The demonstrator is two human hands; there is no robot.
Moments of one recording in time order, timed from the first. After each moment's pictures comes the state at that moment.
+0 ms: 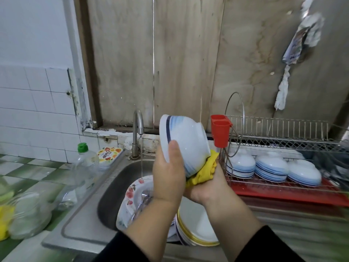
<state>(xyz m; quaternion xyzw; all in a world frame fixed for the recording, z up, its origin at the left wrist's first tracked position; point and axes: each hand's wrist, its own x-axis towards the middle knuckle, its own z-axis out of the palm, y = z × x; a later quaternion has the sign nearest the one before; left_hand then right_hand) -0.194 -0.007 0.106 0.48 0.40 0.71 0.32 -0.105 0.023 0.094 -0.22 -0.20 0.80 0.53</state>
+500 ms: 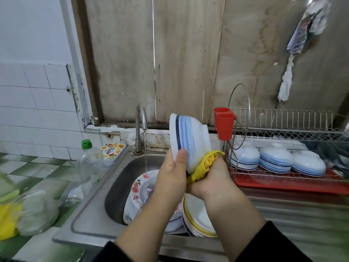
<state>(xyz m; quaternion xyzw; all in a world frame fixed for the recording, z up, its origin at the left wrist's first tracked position) -0.215 -0.008 0.087 0.56 0.40 0.60 0.42 -0.126 0.025 0.088 -0.30 -0.11 0.74 0.59</state>
